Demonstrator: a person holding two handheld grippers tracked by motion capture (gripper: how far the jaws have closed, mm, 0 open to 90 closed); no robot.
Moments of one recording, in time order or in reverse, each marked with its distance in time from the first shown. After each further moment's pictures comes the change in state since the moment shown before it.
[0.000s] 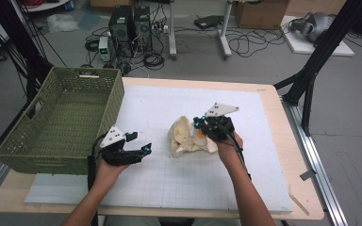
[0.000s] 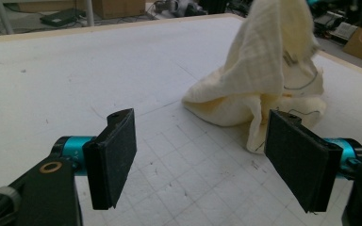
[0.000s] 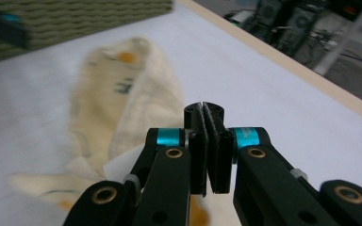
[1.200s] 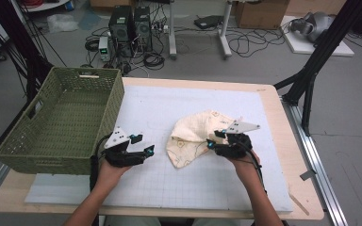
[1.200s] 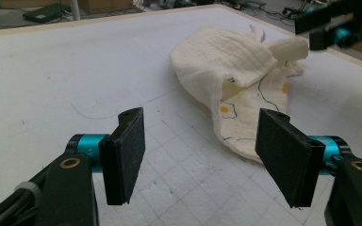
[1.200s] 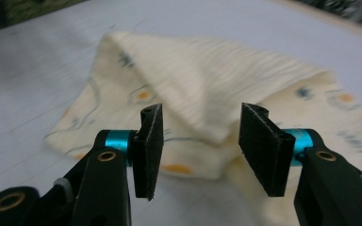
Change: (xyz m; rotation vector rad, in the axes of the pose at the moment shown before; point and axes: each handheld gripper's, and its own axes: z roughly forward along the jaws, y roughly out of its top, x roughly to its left) left arm -0.005 -0.001 0.005 0.022 -0.038 0.024; right arm -0.005 -0.063 -0.035 0.032 0.034 0.100
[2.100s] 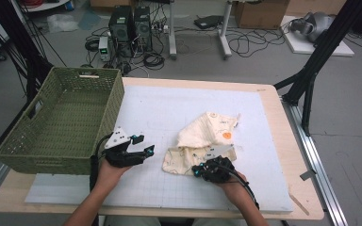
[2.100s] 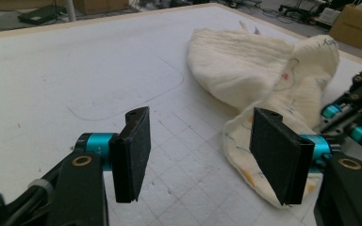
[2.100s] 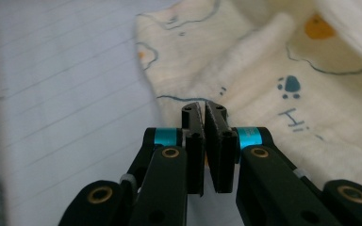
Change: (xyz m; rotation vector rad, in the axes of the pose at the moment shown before) left arm -0.001 0.000 0.000 0.009 -0.021 0.018; right arm 0.064 -0.032 0.022 0.216 0.253 -0.059
